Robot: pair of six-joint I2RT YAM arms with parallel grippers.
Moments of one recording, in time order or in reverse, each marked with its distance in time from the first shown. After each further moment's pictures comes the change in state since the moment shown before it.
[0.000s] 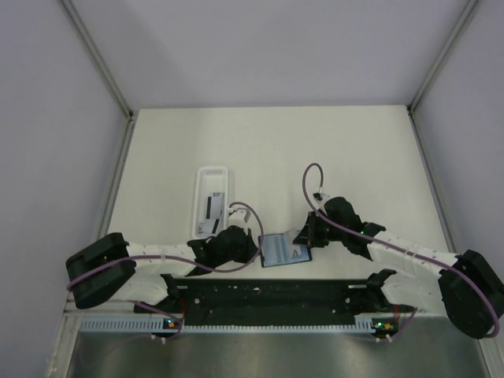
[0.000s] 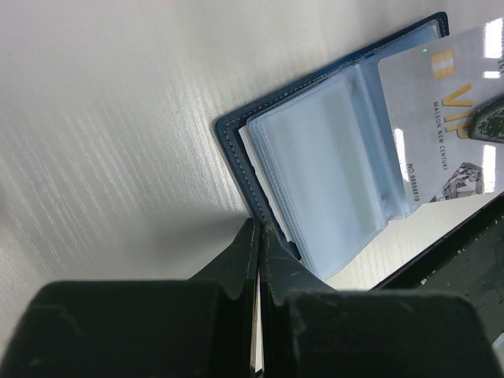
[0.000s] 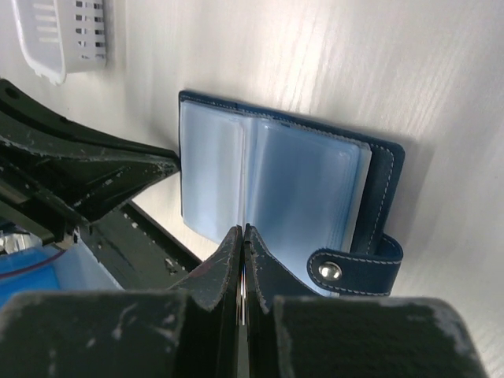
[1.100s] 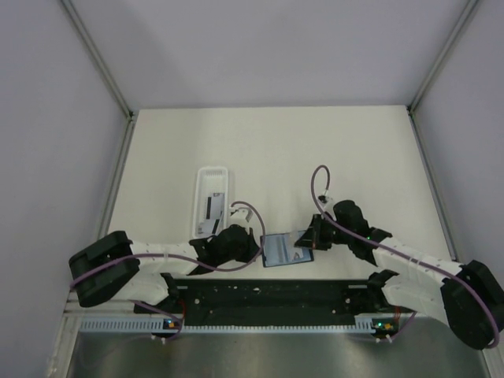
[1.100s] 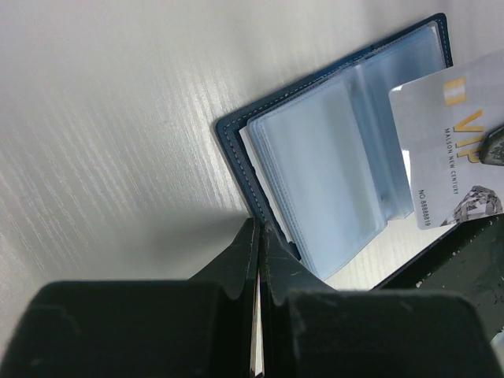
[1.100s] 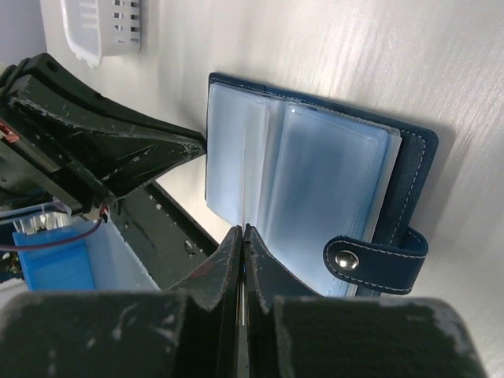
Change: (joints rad) left arm 0.008 0.027 0.013 0.016 0.019 0.007; right arm -0.068 -0.103 -0.108 0.082 -0.126 0.012
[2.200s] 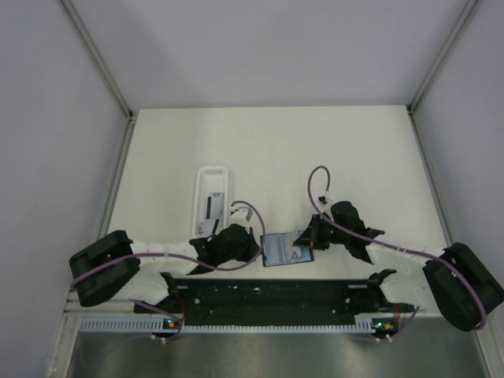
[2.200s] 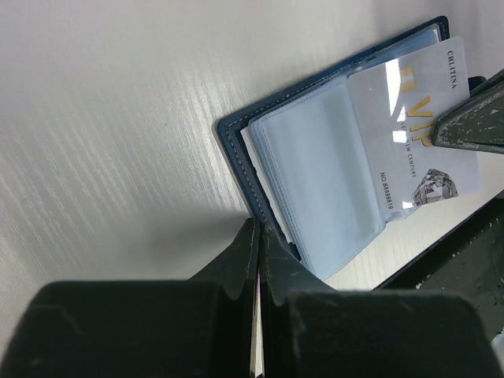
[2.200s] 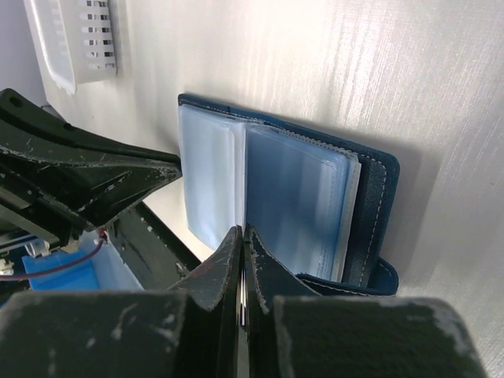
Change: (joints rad) left arm 0.004 0.006 0.003 0.005 0.001 0.000; right arm -0.018 0.156 -0.040 0.172 0.002 0.063
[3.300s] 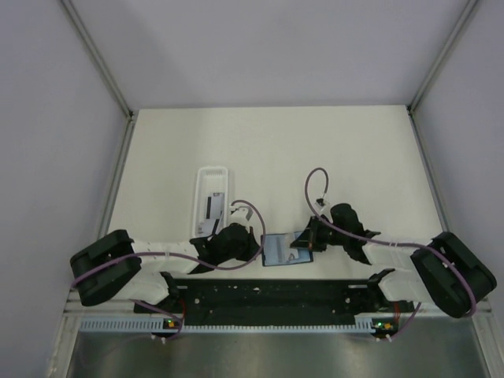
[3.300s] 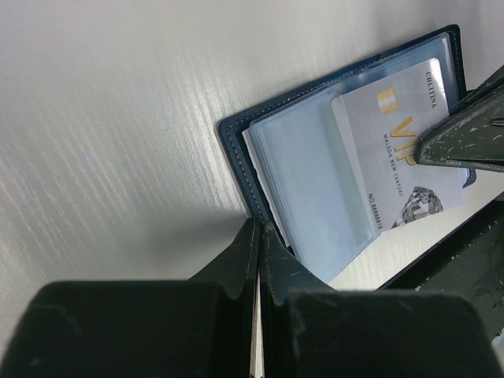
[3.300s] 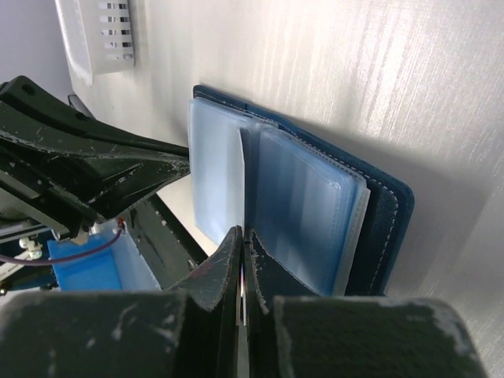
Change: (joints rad) left arm 0.006 0.008 0.004 0.007 0.007 0.004; right arm -0.005 0.095 -0.040 0.173 -0.072 0.044
